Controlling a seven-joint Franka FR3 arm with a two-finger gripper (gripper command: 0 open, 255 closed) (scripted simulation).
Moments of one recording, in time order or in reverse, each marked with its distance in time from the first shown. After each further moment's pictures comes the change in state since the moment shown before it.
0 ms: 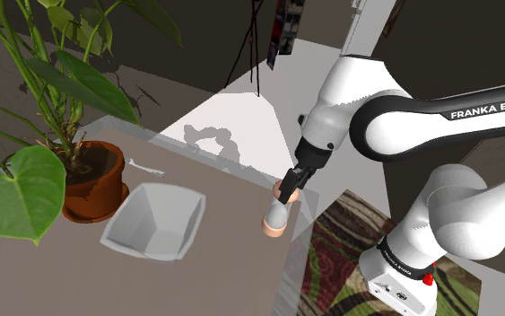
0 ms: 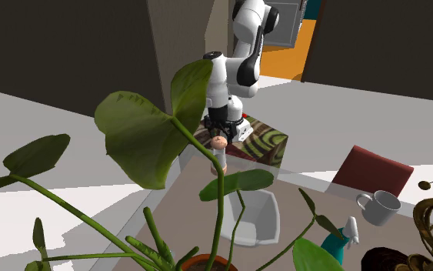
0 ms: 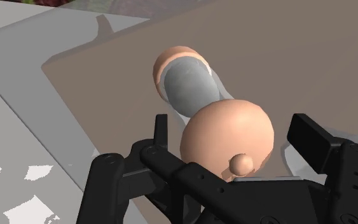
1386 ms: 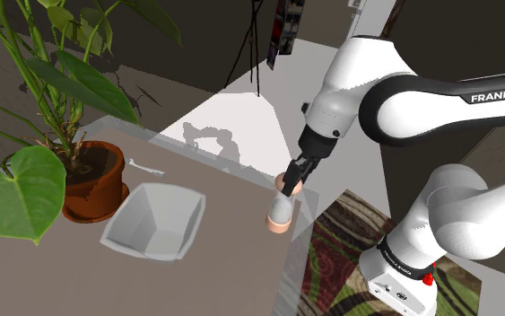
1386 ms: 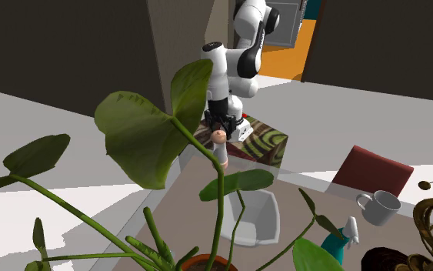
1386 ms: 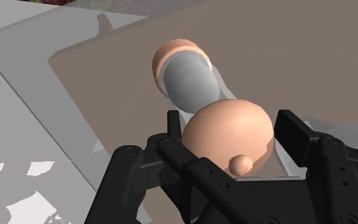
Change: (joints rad) arm -0.008 -0.040 -0.014 0.055 -0.022 -0.093 0.017
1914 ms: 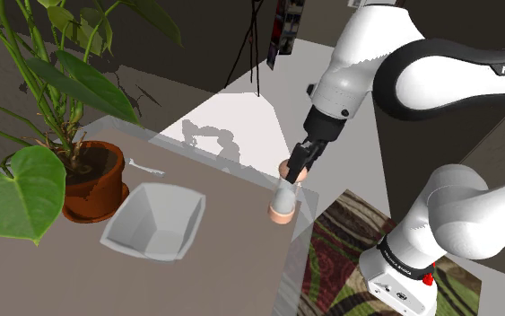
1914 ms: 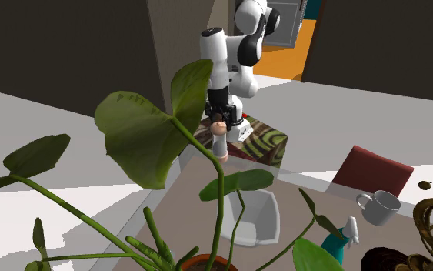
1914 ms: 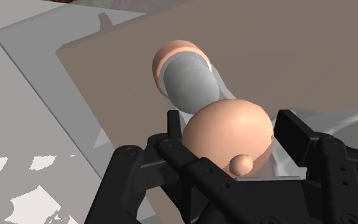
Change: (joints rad) arm -0.011 -0.031 -0.021 0.091 -0.028 -0.121 0.020
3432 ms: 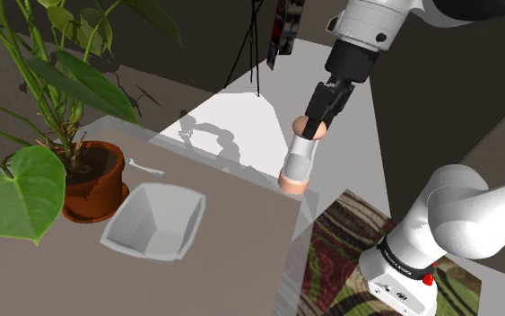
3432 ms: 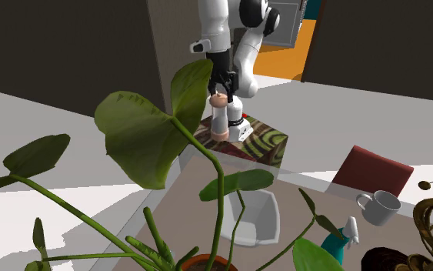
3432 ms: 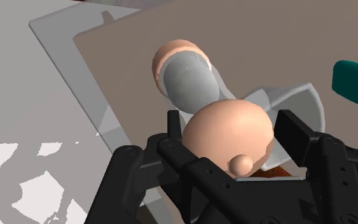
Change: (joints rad) arm -0.020 -0.001 -0.049 0.306 -0.056 -0.304 0.049
